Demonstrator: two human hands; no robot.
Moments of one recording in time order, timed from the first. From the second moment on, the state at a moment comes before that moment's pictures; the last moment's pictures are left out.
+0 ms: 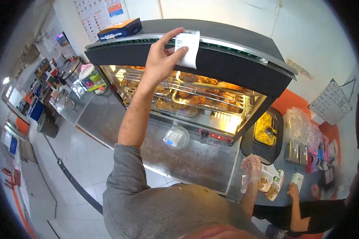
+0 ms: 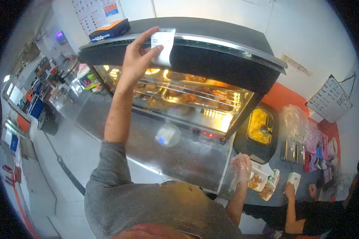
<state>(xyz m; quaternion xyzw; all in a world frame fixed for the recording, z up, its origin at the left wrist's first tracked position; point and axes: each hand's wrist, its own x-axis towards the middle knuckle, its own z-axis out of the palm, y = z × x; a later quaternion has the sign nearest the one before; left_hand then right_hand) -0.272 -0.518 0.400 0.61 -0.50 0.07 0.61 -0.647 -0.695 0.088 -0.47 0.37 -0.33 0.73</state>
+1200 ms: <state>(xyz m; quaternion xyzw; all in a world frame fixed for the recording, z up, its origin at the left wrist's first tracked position) 0.059 -0.350 0.432 0.78 -0.38 0.41 0.29 -0.652 -0.632 0.096 -0.50 0.46 -0.37 0.63</state>
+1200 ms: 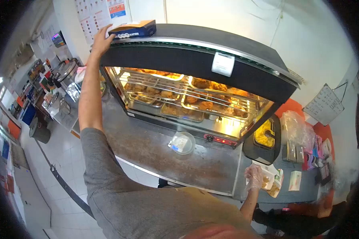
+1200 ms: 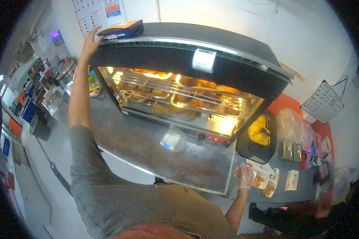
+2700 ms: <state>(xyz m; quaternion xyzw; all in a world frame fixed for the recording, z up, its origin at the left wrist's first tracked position) 0.121 -0.453 0.496 0.87 -0.44 0.09 0.18 -0.335 -0.468 0.322 -0.84 -0.13 -0.35 0.39</state>
